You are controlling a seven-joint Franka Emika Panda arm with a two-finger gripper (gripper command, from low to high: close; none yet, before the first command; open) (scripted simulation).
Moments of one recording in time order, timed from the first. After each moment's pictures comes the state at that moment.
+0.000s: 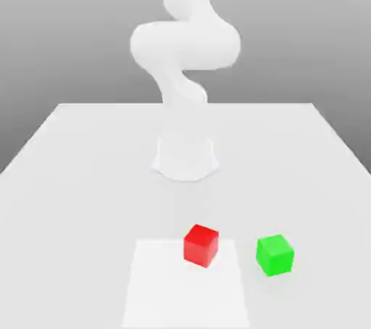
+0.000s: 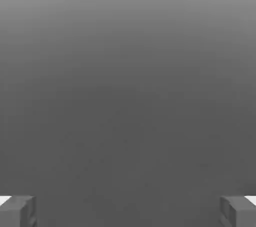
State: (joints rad) arm -0.01 -0.73 0.02 -2.36 0.01 2.35 0.85
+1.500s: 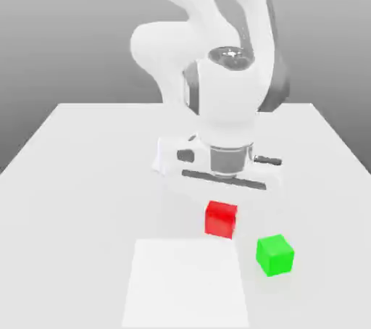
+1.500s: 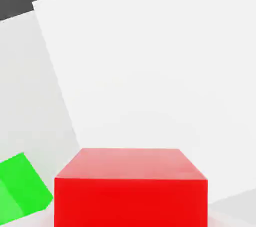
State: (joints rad) arm 0.15 -0.09 0.17 -2.80 0.03 2.72 1.15
